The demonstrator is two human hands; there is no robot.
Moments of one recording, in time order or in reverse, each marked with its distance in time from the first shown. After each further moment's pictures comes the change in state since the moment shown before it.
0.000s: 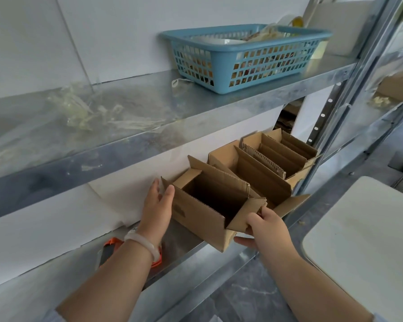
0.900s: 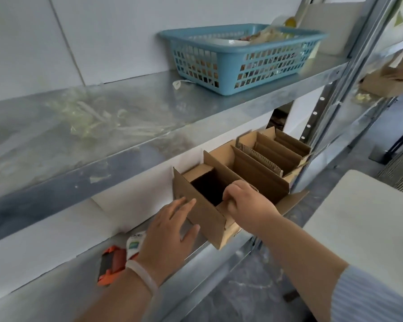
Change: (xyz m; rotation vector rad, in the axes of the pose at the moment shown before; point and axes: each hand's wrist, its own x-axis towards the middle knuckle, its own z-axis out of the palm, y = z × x) left_hand -0.021 -0.035 -0.012 0.614 -0.179 0.612; right_hand 0.042 -0.028 0.020 -1.102 -0.108 -0.714
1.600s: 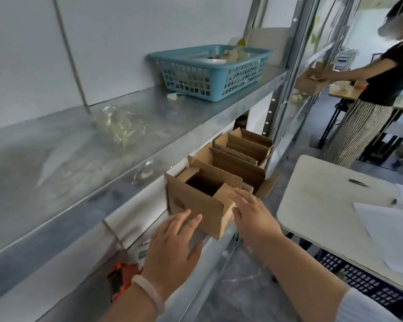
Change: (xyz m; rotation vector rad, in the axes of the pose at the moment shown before) left_hand -0.031 -0.029 -0.016 0.153 -0.020 0.294; right_hand -0.077 -0.059 0.022 -0.025 0.176 0.387
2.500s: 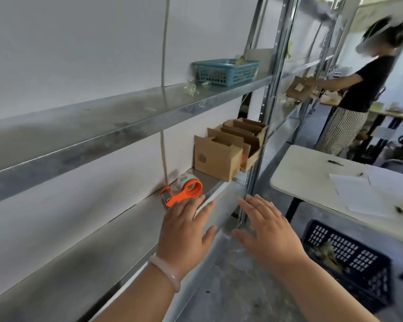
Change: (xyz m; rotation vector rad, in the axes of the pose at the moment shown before) left_hand -0.265 0.068 -0.137 0.076 0.206 0.189; right_hand -0.356 -0.080 0.005 -0.131 0.138 -0.157
